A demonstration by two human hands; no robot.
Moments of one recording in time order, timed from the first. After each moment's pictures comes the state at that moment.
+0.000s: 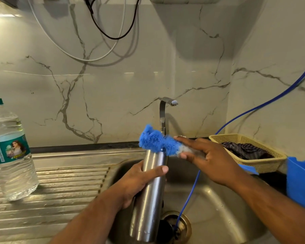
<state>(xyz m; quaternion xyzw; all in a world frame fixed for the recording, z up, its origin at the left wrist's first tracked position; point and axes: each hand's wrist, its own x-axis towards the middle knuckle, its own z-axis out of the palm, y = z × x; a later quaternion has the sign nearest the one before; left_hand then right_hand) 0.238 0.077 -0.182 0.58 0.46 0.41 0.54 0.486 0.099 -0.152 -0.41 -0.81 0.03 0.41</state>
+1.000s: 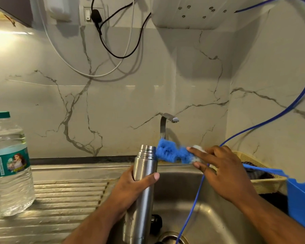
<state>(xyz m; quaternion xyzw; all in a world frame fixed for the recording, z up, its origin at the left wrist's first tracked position) 0.229 0.078 -0.169 0.60 0.49 0.50 0.38 0.507 0.109 -0.152 -0.47 -0.76 -0.20 0.41</state>
